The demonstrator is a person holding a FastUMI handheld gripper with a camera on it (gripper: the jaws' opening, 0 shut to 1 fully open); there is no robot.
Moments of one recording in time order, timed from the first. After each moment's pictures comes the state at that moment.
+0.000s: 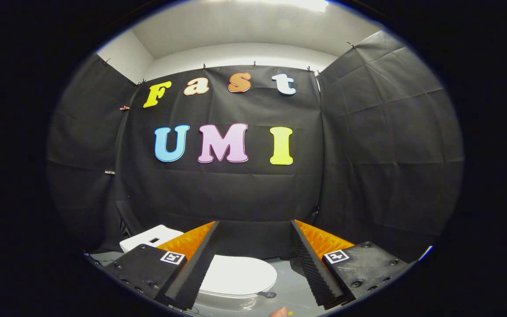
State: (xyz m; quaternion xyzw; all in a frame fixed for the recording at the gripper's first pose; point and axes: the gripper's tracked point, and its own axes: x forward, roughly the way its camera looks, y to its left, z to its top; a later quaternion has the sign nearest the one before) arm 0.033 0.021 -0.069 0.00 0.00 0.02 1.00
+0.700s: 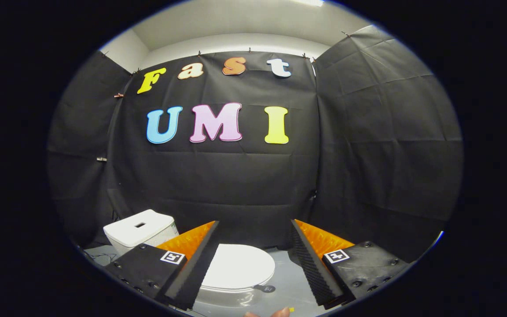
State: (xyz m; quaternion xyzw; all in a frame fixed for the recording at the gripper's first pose) arm 0.064 0.002 -0.168 -0.01 0.03 0.00 1.00
